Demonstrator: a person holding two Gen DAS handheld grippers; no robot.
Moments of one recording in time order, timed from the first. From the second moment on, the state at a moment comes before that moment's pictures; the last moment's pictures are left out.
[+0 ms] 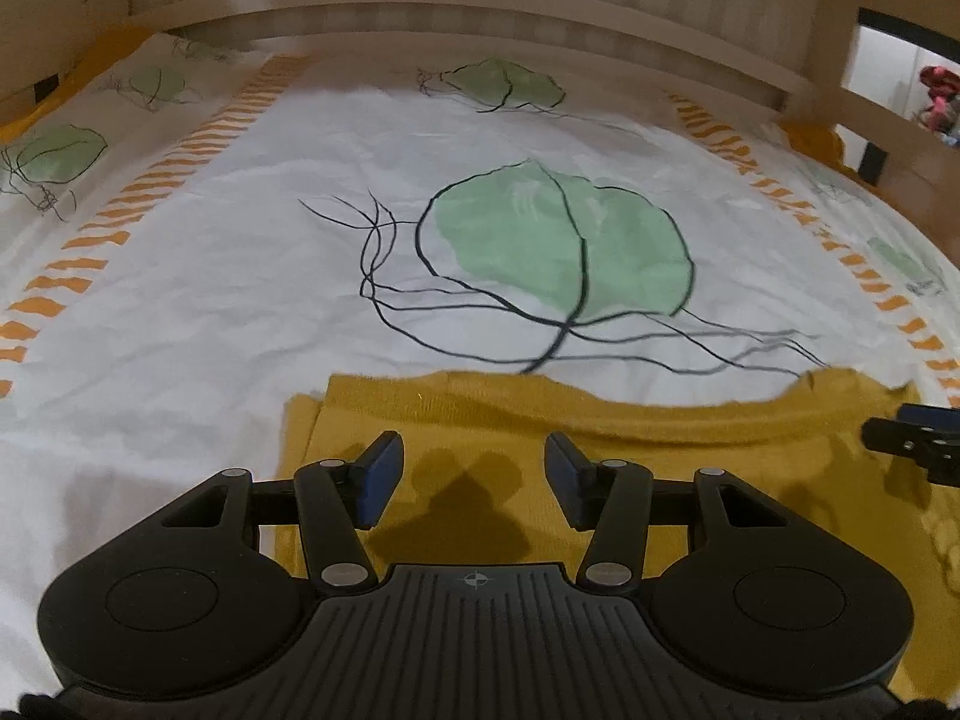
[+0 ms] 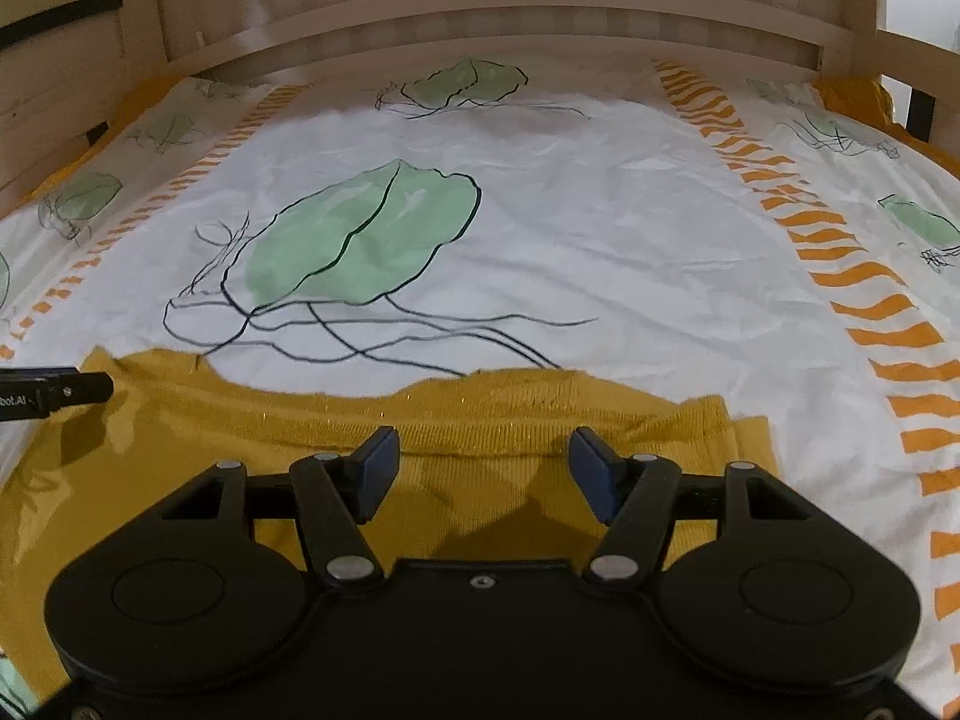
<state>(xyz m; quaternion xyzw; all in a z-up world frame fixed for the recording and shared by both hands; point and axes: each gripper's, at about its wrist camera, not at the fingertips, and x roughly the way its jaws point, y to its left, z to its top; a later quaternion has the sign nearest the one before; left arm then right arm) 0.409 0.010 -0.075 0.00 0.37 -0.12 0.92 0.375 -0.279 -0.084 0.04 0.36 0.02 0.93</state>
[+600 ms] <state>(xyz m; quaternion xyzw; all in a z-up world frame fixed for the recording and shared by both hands) 0.392 0.012 -0.100 -0.02 0.41 -0.14 0.90 0.407 -0.246 -0.093 0.02 0.41 0.03 0.91</state>
